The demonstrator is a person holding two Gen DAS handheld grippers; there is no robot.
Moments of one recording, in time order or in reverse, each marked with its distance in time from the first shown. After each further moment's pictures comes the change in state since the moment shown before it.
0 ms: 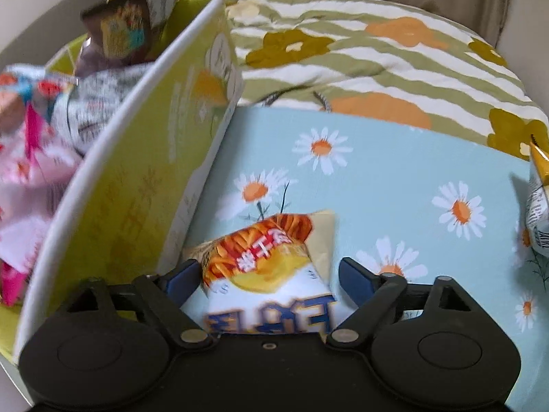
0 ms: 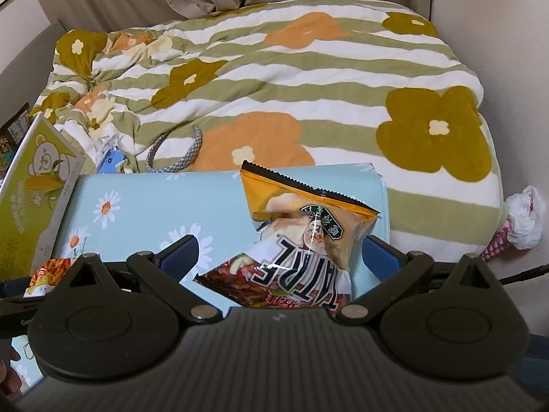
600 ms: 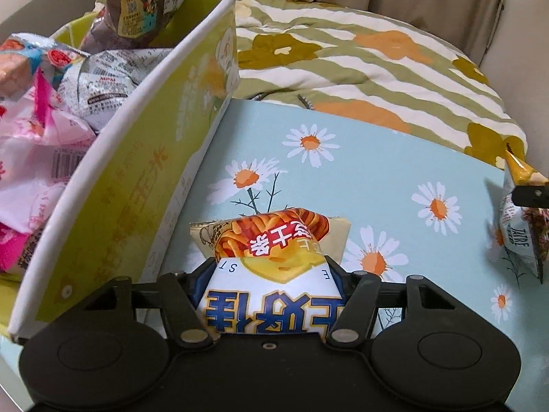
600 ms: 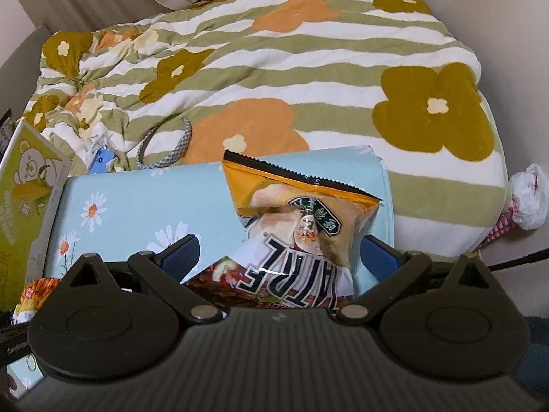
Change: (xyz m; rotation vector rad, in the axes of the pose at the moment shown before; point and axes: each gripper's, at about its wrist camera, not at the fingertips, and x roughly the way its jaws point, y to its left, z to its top) left arm -0.014 0.013 -0.015 -0.039 -0.031 -0.106; right arm 0.024 -0.009 0.000 0.075 0.052 -0.004
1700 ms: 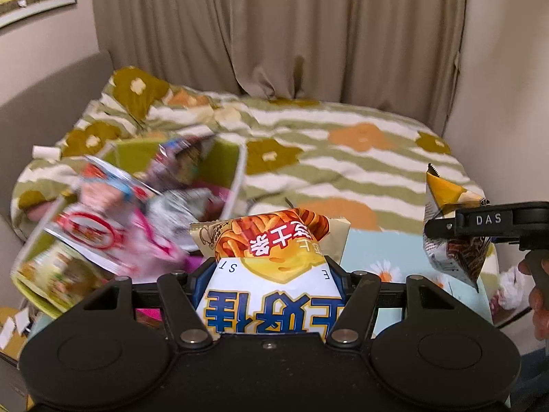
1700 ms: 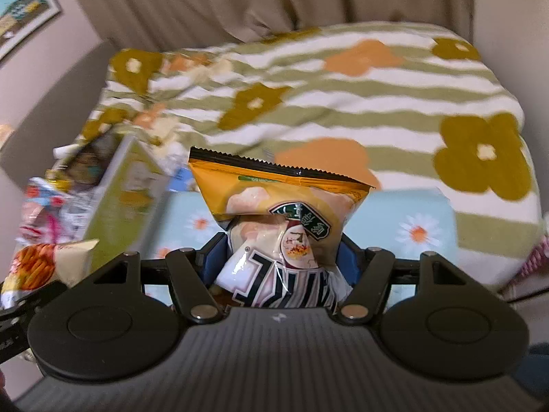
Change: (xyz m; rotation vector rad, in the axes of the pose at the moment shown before) left arm -0.147 0.031 0.000 0.038 -0.336 -0.047; right arm -0.096 0.088 -0.009 -0.117 -0.146 0.202
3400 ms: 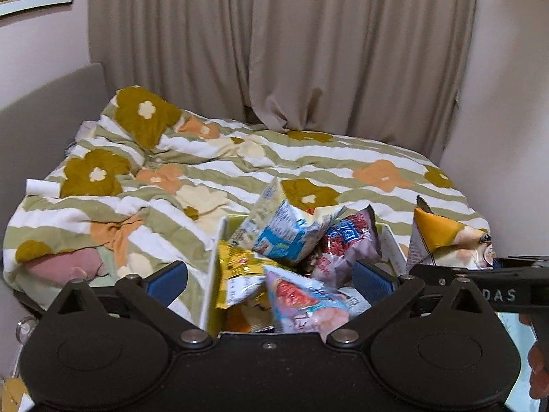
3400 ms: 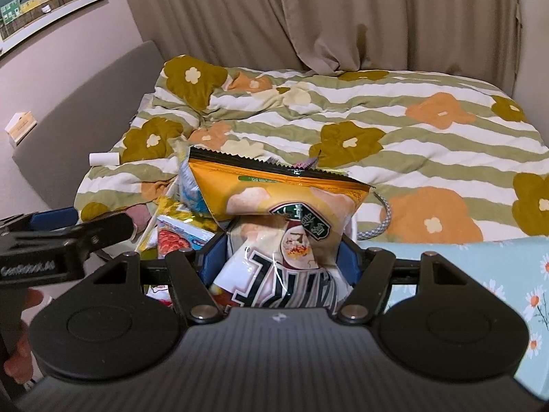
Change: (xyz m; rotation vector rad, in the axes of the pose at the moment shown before) left arm 0.048 0.270 0.097 0.018 -0.049 -0.159; right arm 0.056 0.301 0.025 -0.082 -0.081 -0.044
